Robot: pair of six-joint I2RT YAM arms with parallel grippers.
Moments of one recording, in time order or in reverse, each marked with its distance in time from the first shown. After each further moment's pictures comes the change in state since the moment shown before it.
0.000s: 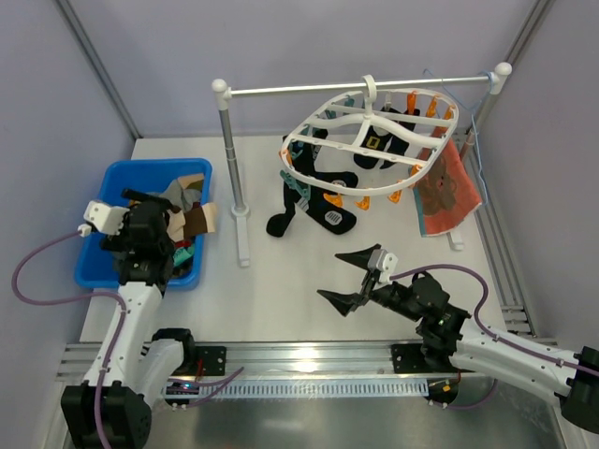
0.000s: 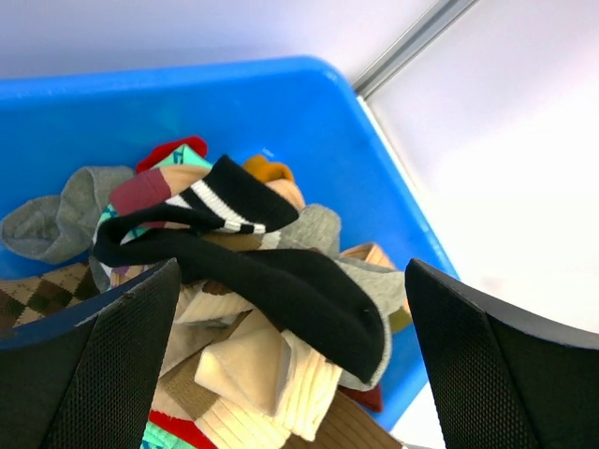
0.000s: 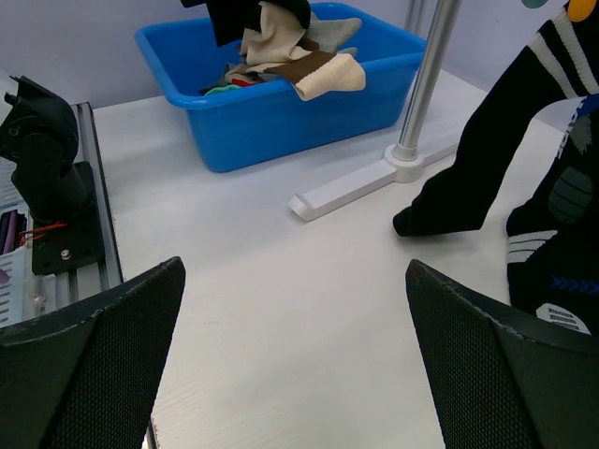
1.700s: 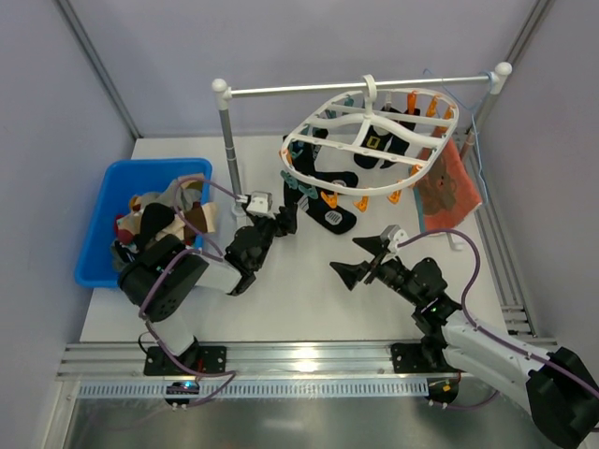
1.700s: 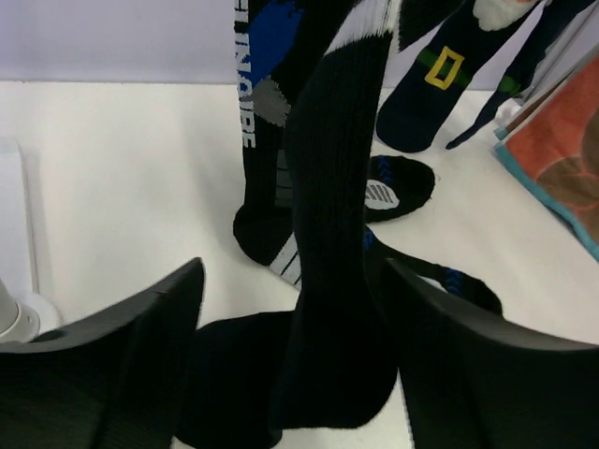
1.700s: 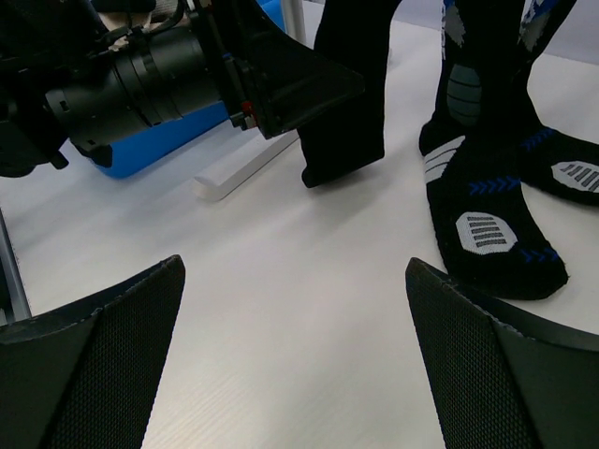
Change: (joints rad) left arm -0.692 0.808 -0.148 1.352 0.438 0.631; right arm -0.357 0.203 -0.068 0.209 -0.117 0.173
